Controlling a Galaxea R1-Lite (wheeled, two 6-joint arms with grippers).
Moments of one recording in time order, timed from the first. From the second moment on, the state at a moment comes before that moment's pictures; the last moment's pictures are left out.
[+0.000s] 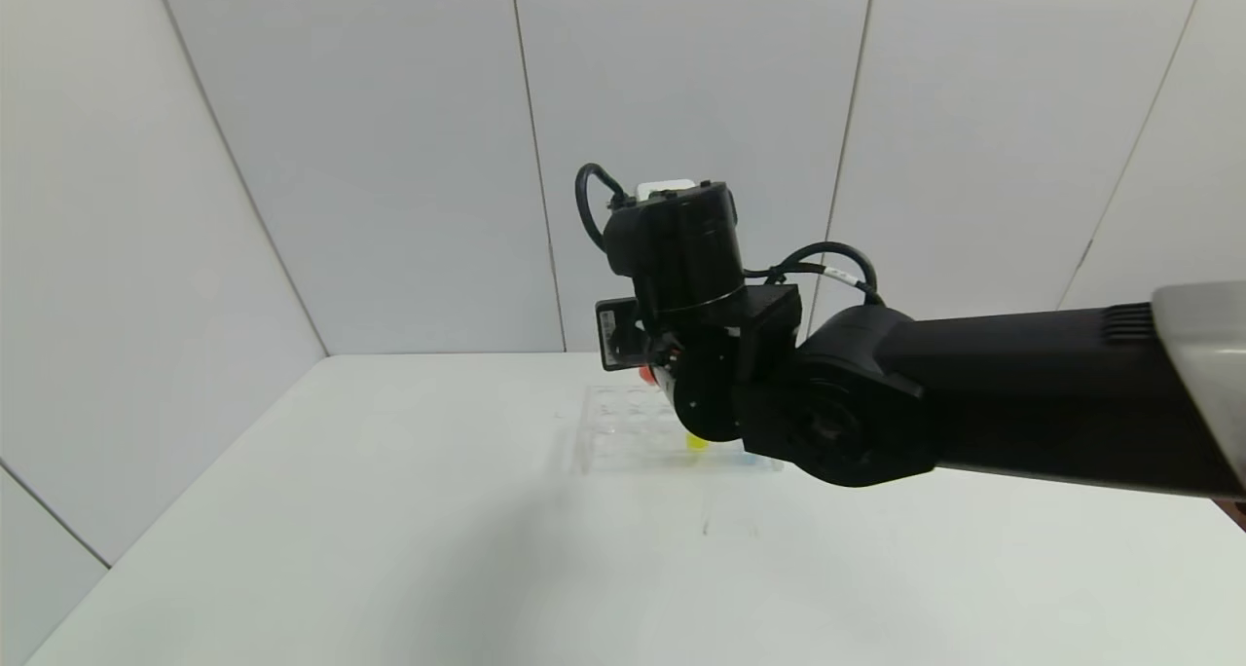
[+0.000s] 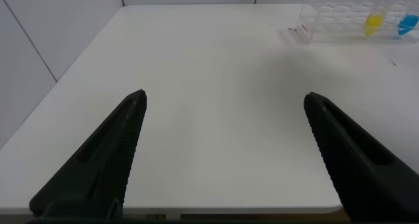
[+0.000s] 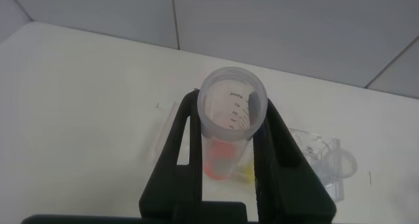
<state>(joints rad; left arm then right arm) 0.00 0.00 0.00 0.02 0.00 -0.02 0.85 2.15 -1.73 -0.12 -0.59 0.18</state>
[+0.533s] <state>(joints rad) 0.00 0.00 0.00 0.02 0.00 -0.02 0.72 1.80 -1.27 -0.12 -0.27 0.03</state>
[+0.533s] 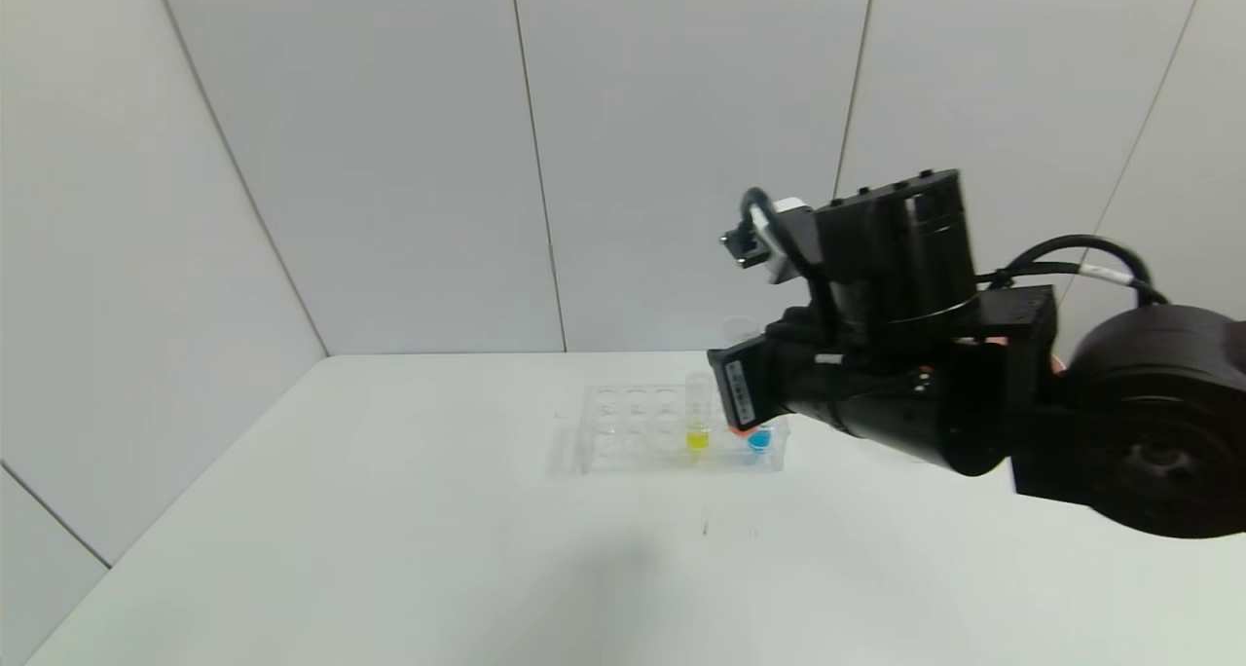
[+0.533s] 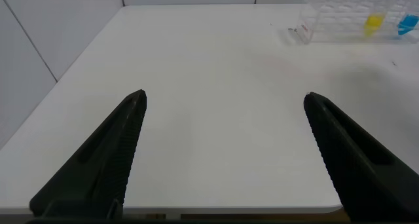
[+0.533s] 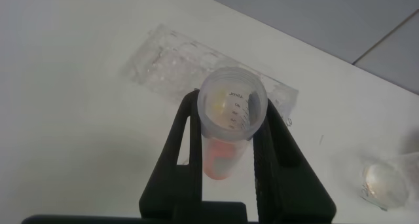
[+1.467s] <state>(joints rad) 0.00 0.00 0.00 0.02 0.00 -0.02 -0.02 1.51 -1.03 0.02 0.51 -0.29</state>
